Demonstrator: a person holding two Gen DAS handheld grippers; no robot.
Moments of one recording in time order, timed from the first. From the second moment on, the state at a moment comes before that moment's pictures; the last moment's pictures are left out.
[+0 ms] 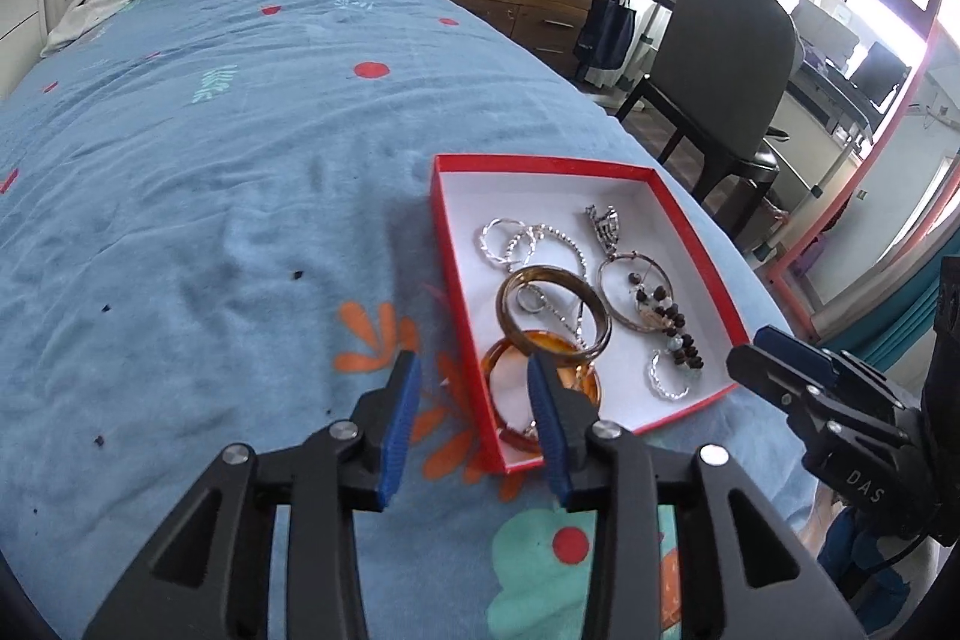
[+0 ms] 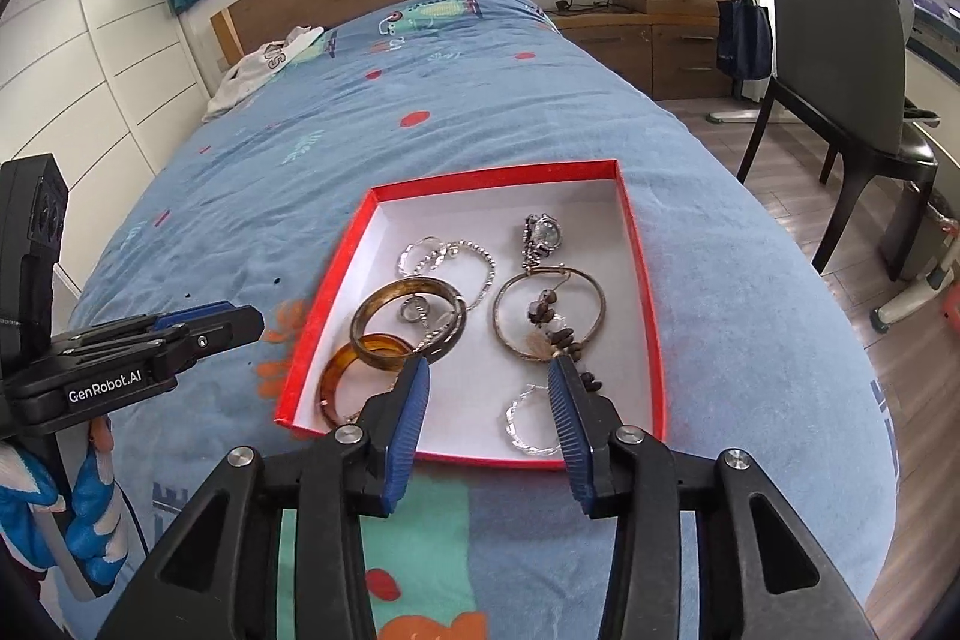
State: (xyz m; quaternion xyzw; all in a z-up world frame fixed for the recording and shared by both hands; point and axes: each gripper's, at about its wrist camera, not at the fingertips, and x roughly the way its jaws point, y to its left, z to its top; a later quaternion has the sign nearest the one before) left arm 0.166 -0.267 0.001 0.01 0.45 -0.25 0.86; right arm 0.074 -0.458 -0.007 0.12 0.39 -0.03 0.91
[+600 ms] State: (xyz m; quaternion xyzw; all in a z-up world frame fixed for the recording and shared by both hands) left arm 0.068 -0.126 0.041 -0.01 0.42 -0.11 0.90; right arm 0.023 -0.361 0.030 0.11 0.38 0.00 0.92
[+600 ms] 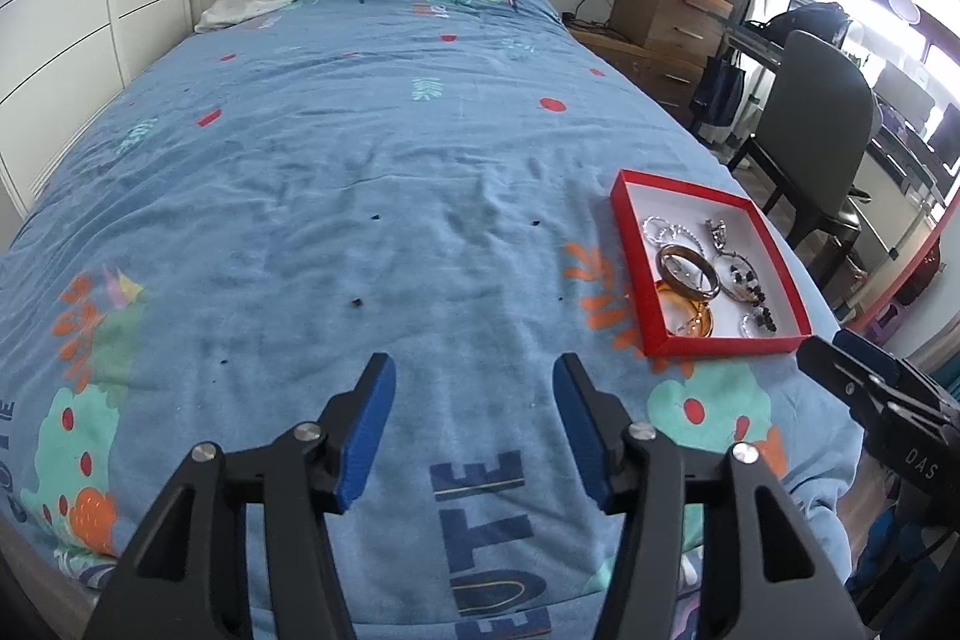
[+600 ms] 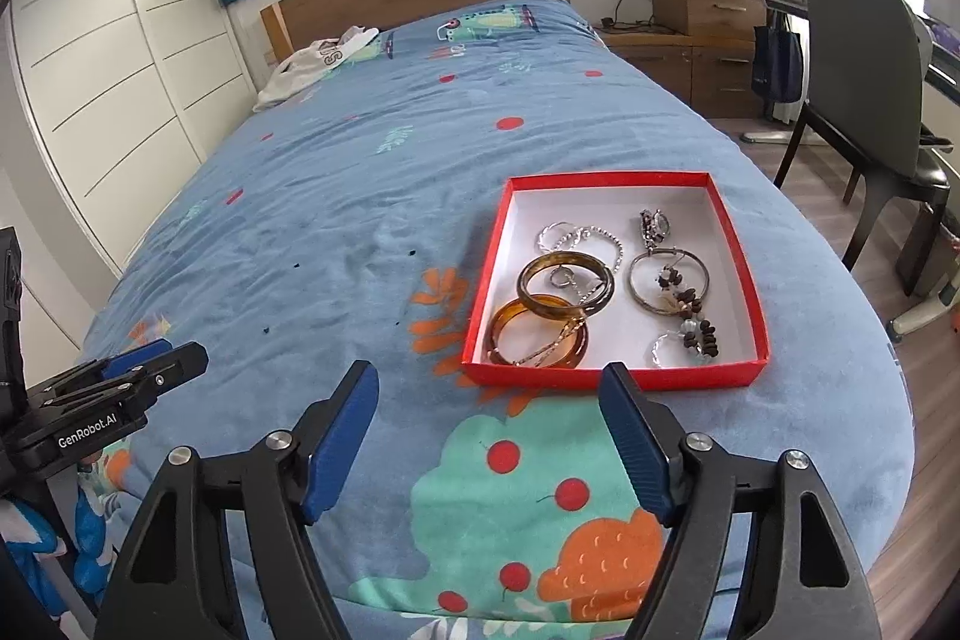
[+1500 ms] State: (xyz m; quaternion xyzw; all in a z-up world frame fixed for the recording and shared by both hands) left arm 0.001 -0.076 0.075 0.00 0.36 -0.05 0.93; right arm -0.031 -0.328 0.045 0.08 0.37 -0.03 0.93
